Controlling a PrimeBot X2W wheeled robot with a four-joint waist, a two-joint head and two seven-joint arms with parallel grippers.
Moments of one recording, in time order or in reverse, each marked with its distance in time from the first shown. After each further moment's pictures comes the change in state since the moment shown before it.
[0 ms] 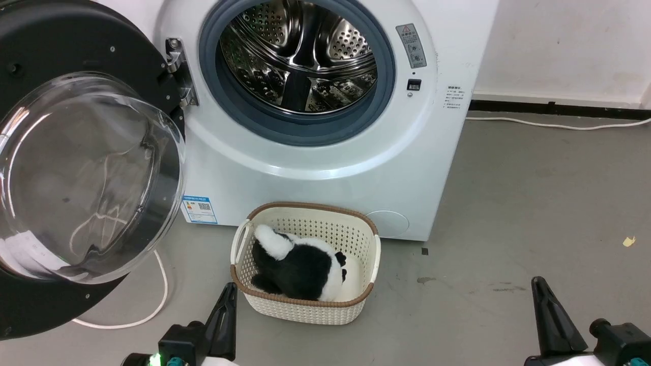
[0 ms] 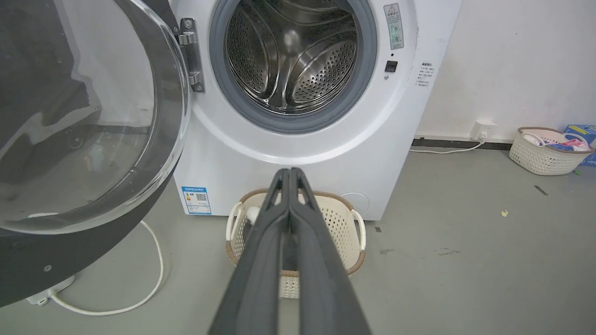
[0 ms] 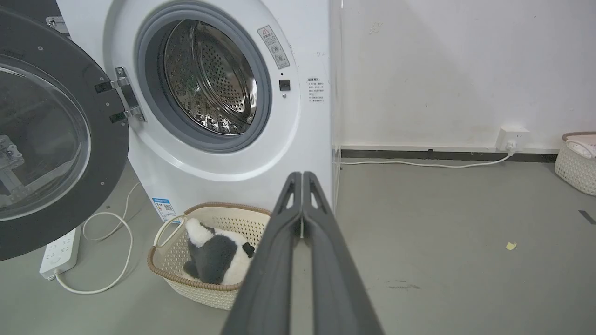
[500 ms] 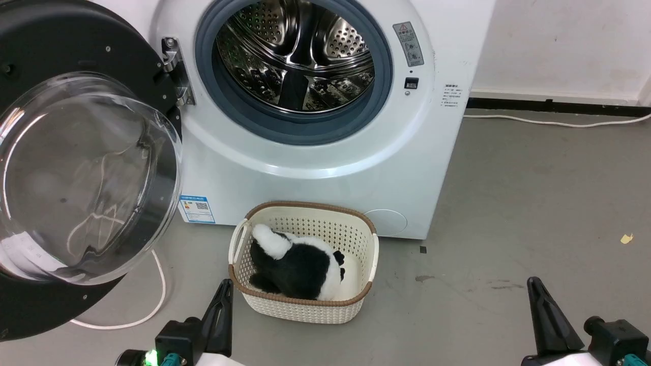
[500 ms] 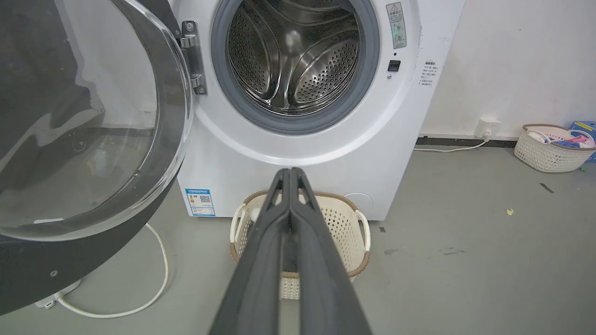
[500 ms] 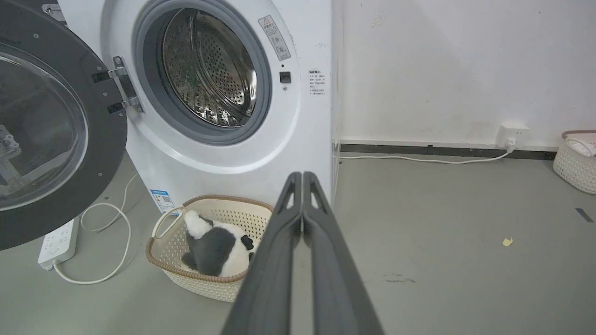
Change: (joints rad) left arm 0.000 -0.010 0.033 -0.012 0.035 -0.015 0.027; right arm -0.004 0.000 0.006 -0.001 -0.017 0.000 0.022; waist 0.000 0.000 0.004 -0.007
